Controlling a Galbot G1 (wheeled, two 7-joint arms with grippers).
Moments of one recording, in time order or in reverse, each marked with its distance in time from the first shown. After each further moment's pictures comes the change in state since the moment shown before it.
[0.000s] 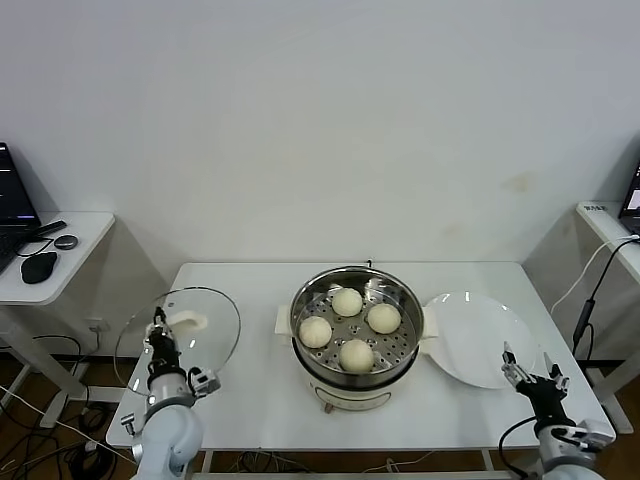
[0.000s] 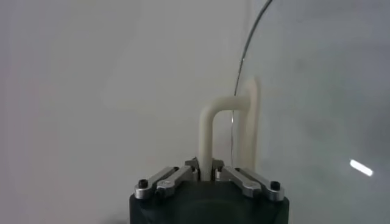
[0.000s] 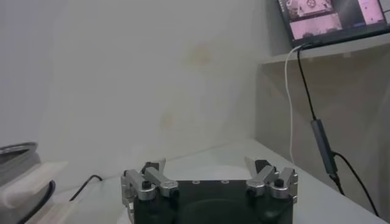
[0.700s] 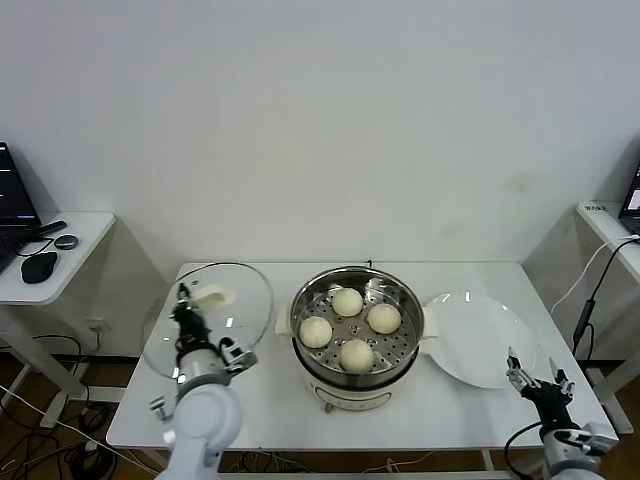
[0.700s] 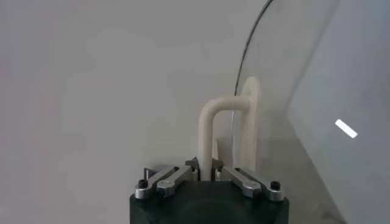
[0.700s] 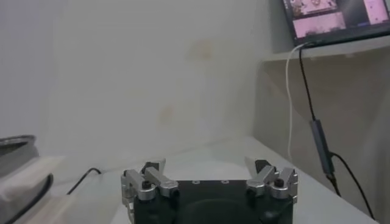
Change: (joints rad) left arm -0.048 -0.064 0.212 -0.253 0.148 0.203 0.297; right arm -0.013 0.001 0.019 -0.008 -0.022 -0.011 0.000
